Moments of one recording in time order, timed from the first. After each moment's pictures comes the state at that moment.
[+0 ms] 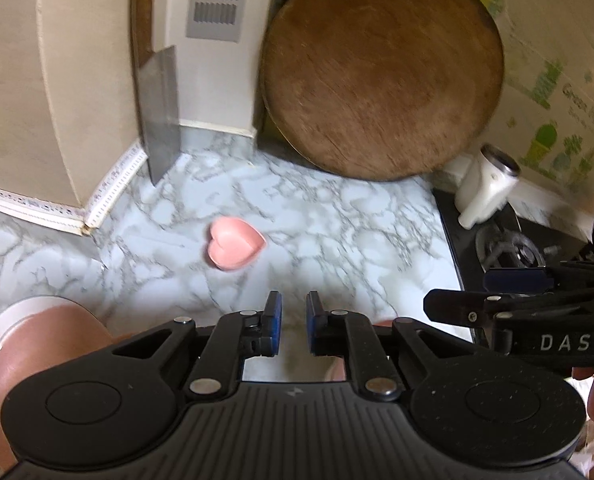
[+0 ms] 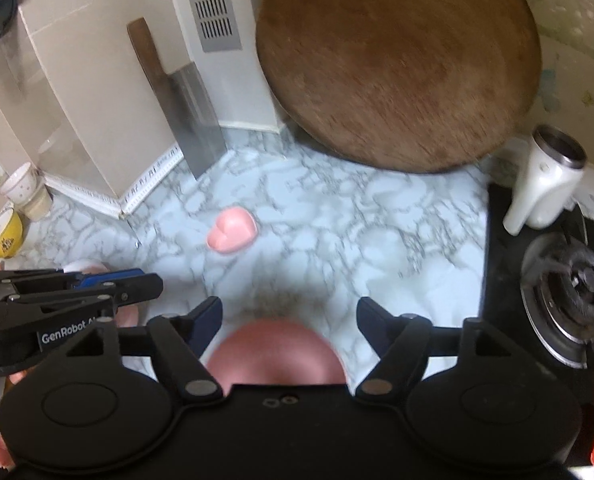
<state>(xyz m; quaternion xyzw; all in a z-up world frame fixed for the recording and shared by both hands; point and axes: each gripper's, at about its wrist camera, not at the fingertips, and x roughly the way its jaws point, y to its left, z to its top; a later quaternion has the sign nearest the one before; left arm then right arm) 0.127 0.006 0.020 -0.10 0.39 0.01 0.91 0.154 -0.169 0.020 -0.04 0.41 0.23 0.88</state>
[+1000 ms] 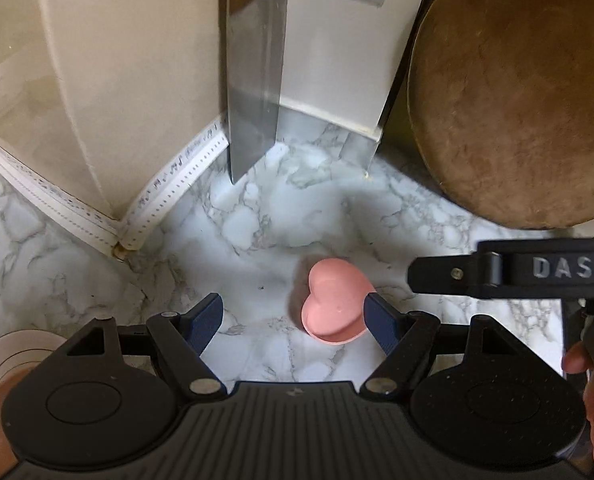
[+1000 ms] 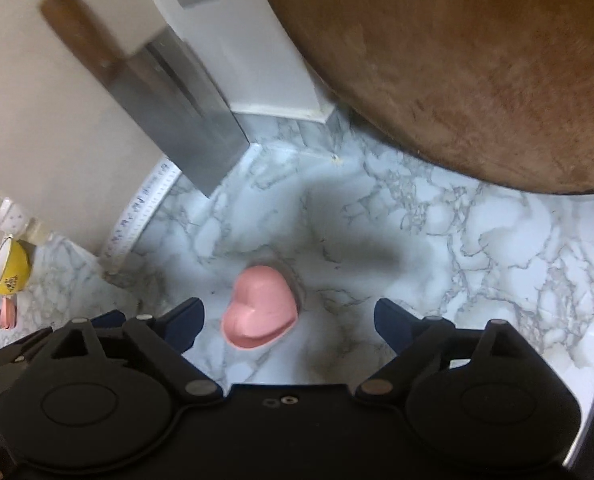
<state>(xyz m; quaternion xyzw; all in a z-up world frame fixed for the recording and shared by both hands) 0.241 0.070 -0.040 -0.14 0.44 0.14 0.88 0.329 -0.081 -0.050 -0.01 0.52 0.28 0.81</state>
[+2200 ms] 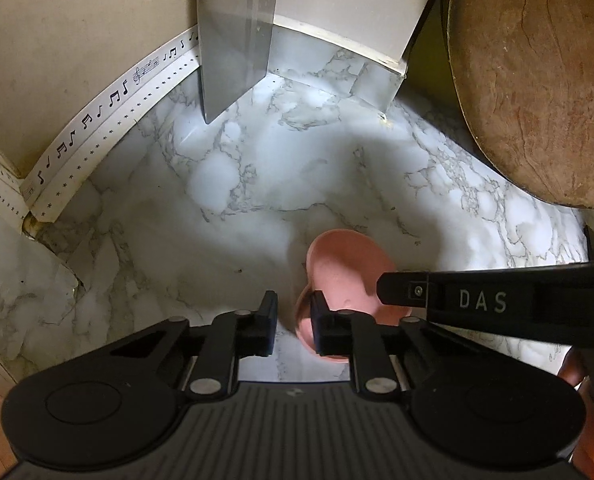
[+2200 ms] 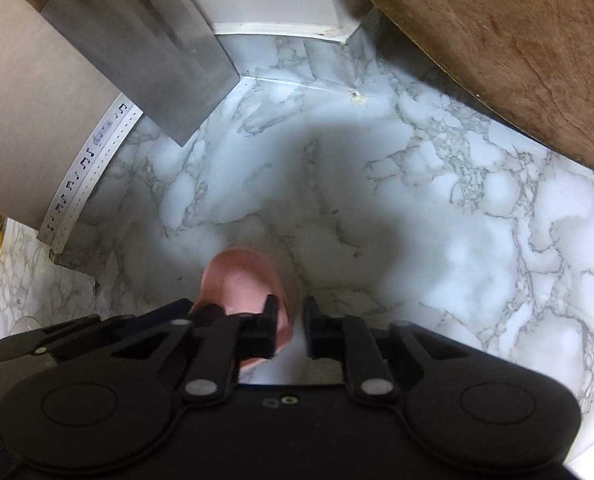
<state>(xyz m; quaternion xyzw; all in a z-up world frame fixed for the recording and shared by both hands) 0.288 0.083 -0.104 -0.17 0.49 0.12 0.84 0.360 -0.044 -0.115 -0.04 0.57 0.29 0.77</state>
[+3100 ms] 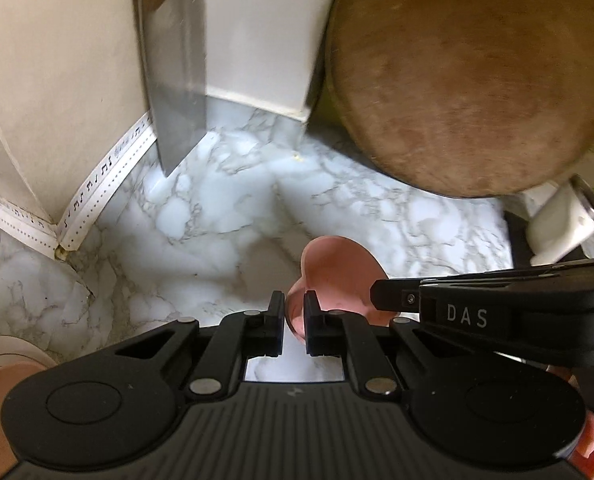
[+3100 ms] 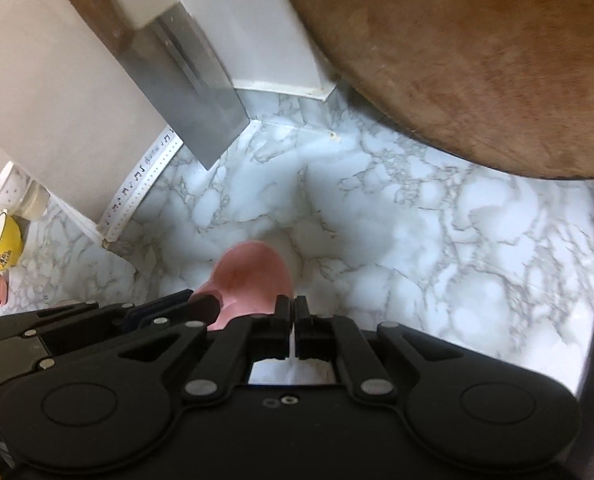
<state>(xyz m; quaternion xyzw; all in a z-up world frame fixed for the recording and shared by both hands) 0.242 0.036 -0.019 -0.13 0.46 0.06 0.88 0.290 -0.092 -0.027 -0.03 0.52 0.27 0.81</state>
